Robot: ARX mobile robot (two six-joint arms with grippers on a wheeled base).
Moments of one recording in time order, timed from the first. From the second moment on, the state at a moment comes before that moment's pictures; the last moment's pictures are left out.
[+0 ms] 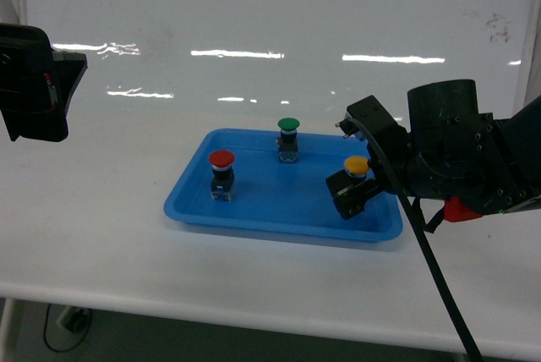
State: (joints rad) left arm -0.11 1.38 0.45 0.81 -0.03 0.08; right arm 0.22 2.48 1.47 0.47 -0.14 -0.33
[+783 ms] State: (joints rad) left arm -0.11 1.38 0.45 0.81 -0.03 0.08; right arm 0.23 2.49 1.48 0.46 -0.15 -0.34
